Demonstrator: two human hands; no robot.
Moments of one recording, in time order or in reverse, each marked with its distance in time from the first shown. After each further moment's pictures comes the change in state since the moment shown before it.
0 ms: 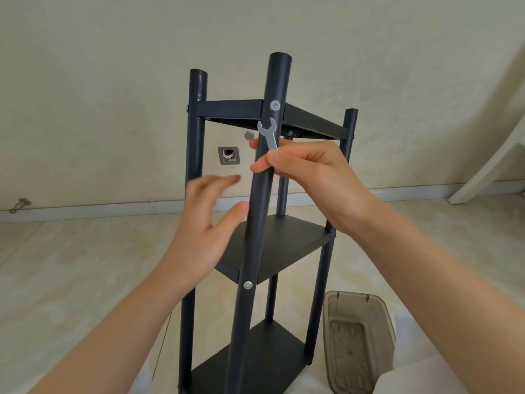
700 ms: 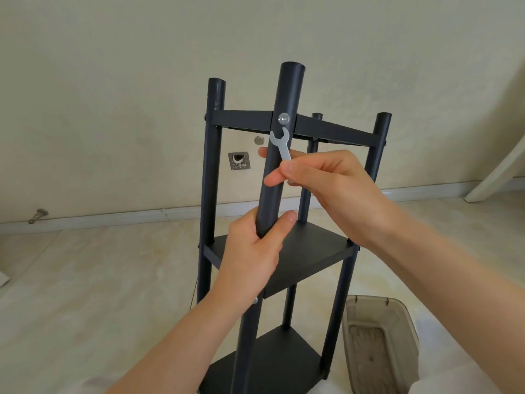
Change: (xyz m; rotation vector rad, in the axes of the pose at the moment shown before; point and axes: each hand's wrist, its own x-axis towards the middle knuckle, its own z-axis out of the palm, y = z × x) left_hand -0.014 0.018 0.033 -0.416 -0.043 -0.207; right_hand -0.005 -0.005 0.014 0.080 -0.026 -0.006
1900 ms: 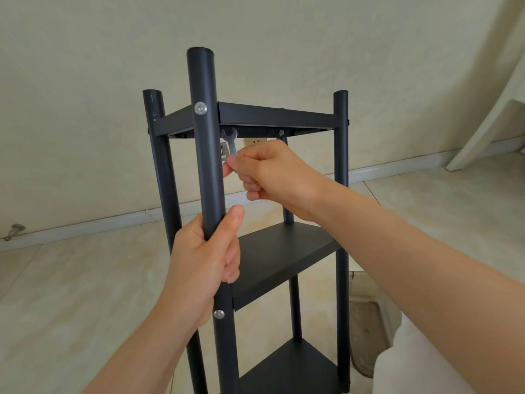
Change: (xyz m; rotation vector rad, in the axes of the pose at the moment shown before) left_hand -0.010 -0.003 -0.019 -0.049 0.034 -0.058; right_hand 0.028 0.022 0.013 -0.050 0.026 0.277
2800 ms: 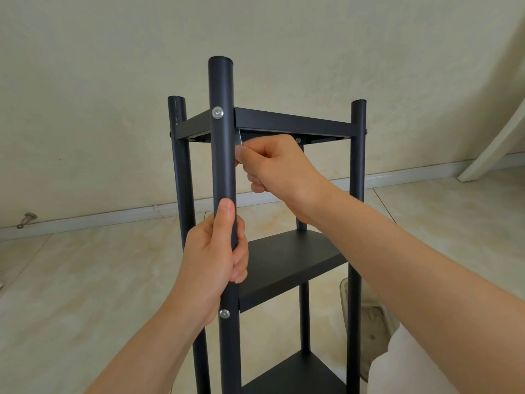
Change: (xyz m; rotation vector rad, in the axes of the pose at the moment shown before) left_hand -0.002 -0.001 -0.006 -0.013 -0.021 -0.025; right_hand 0.007 -0.006 0.020 -0.056 0.083 -0.169
